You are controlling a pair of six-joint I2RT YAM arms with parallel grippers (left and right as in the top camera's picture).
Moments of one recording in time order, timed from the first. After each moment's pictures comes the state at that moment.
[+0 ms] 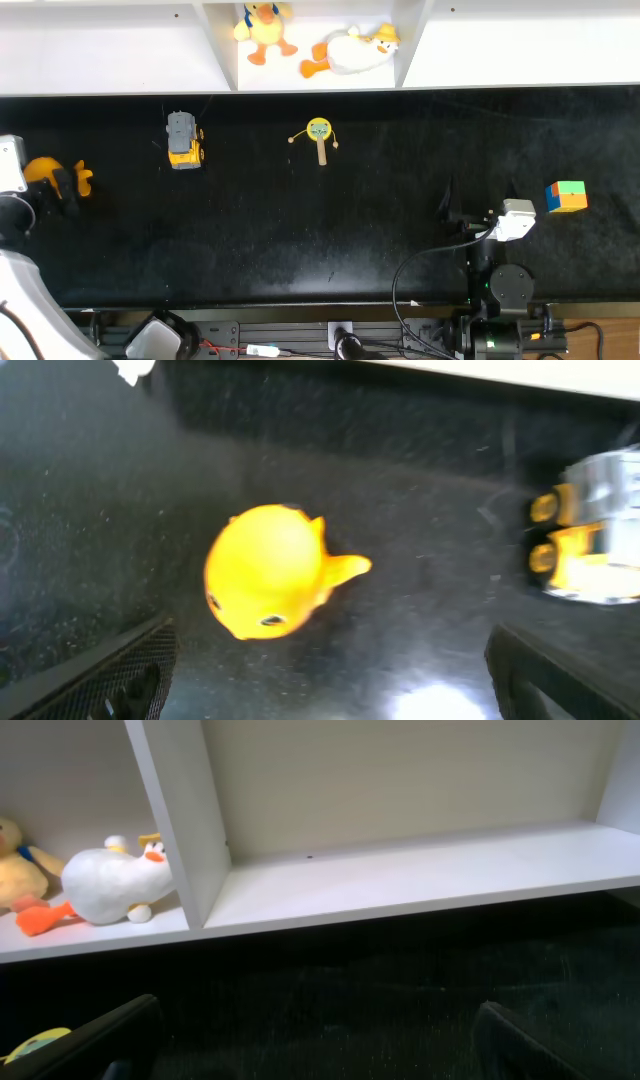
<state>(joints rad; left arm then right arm) 0.85 1.20 1.01 -0.72 0.36 0.50 -0.02 0.01 0.02 -0.02 0.03 0.13</state>
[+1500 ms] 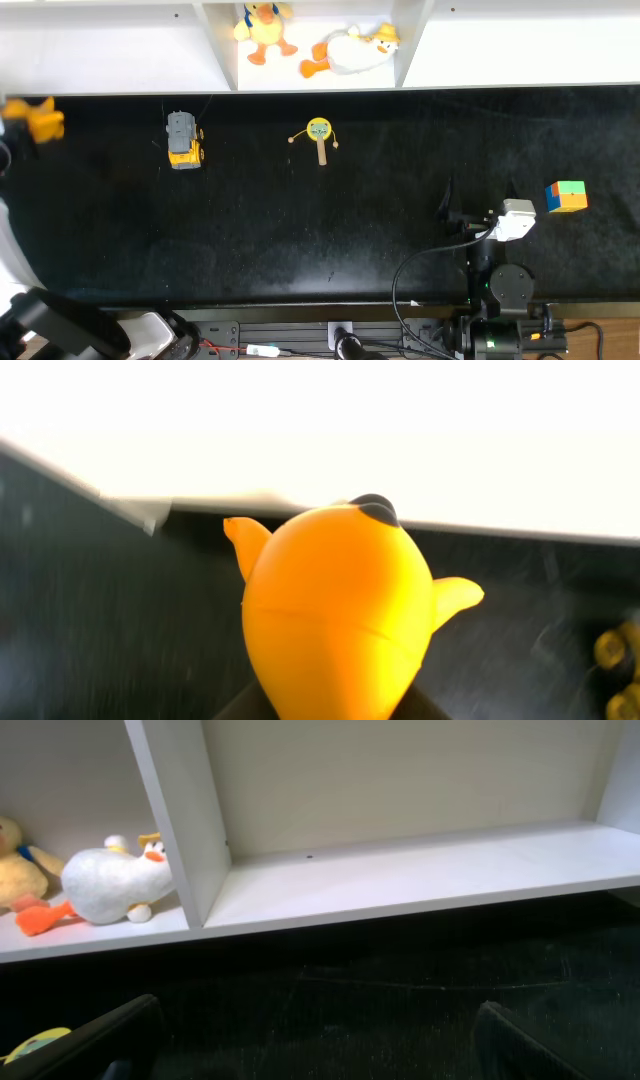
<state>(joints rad) 0.72 1.50 1.25 -0.51 0.34 0.46 -0.02 0.01 0.02 -0.02 0.03 0.12</state>
